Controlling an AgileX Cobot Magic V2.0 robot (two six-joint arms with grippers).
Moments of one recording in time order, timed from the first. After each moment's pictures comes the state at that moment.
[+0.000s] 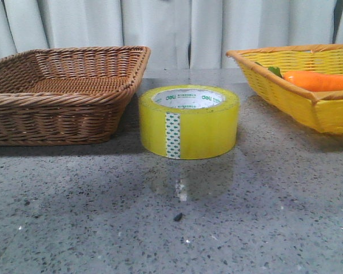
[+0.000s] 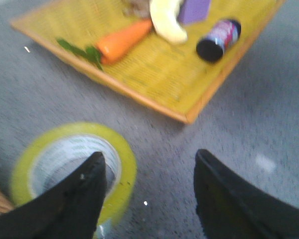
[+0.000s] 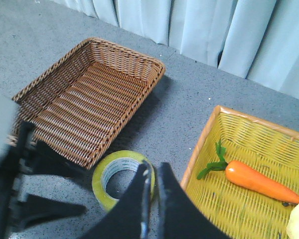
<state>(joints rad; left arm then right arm) -0.94 1.31 -1.06 -0.24 0.39 0.10 0.66 1.06 -1.71 -0.15 1.22 0.10</state>
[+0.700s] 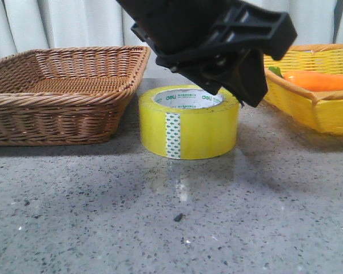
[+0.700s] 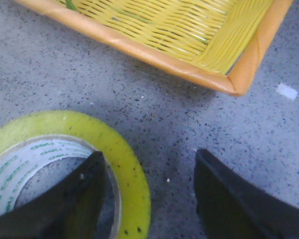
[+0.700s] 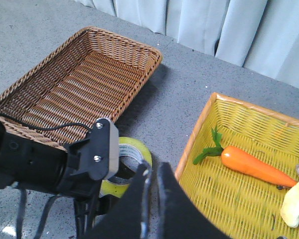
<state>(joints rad) -0.95 1.66 -1.25 -0.14 0.45 0.13 0.66 1.04 -1.71 -0.15 1.28 0.10</state>
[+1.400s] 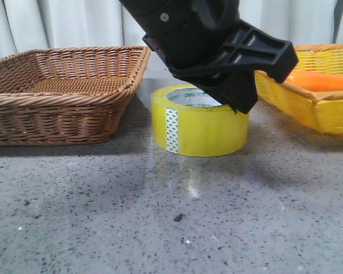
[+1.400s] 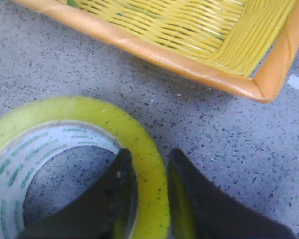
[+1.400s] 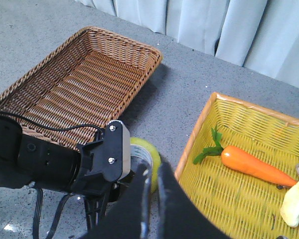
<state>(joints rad) -0.95 1.71 -1.28 -0.11 0.45 0.13 0.66 1.04 -1.71 -0.15 1.28 0.10</state>
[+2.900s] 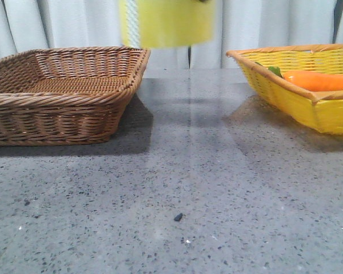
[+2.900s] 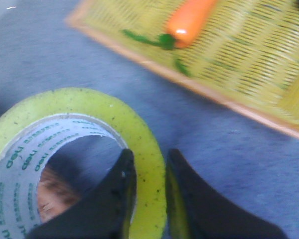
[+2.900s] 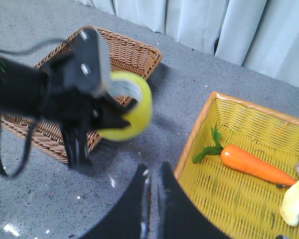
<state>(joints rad) -0.83 1.63 -1.61 0.10 0.83 0.05 0.66 1.04 -1.71 -0.15 1.28 0.10</state>
